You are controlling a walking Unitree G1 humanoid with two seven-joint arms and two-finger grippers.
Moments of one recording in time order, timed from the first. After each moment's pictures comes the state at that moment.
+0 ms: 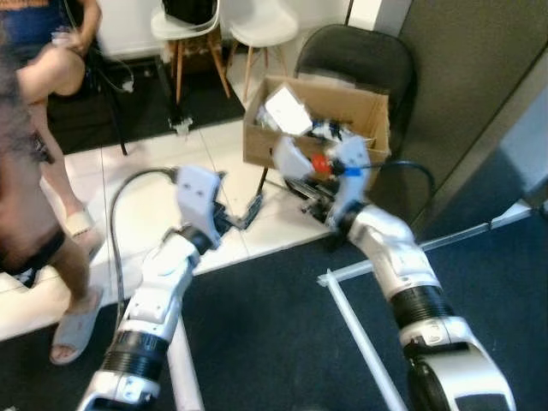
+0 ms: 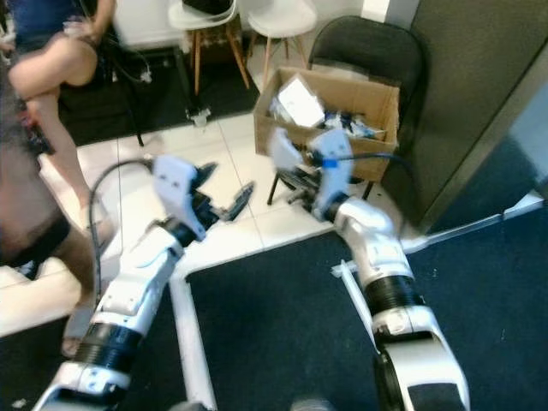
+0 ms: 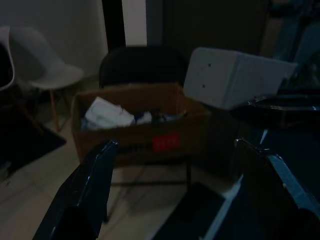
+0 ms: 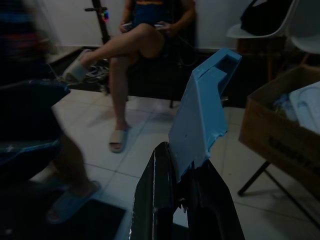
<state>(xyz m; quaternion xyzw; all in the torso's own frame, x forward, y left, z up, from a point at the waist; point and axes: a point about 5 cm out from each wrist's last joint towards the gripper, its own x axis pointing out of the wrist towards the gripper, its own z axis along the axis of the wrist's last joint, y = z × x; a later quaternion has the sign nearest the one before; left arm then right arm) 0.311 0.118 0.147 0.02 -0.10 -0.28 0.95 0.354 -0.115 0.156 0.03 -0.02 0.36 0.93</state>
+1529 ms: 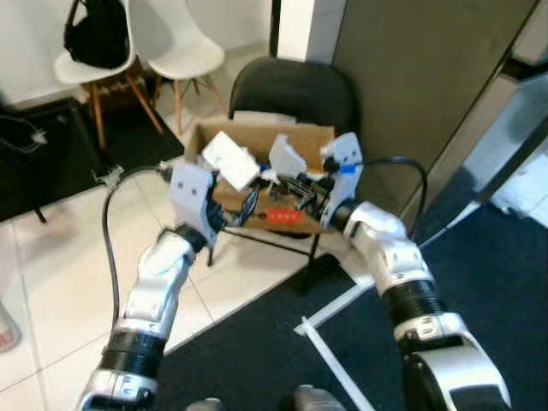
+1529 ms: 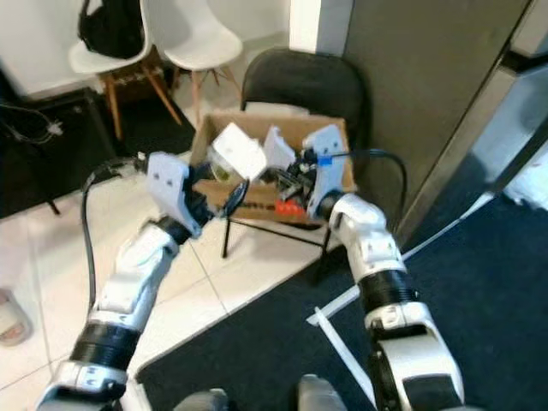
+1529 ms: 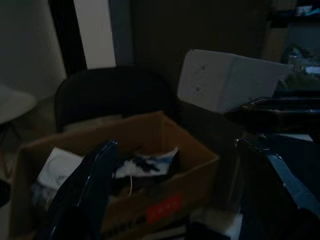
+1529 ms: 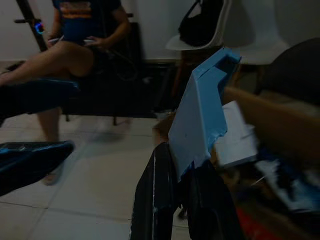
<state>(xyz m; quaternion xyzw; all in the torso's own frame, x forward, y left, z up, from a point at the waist) 0.310 0.120 0.144 0.02 -0.10 -0.28 0.96 0.354 -0.113 0.154 0.03 -0.01 0.36 0.93</state>
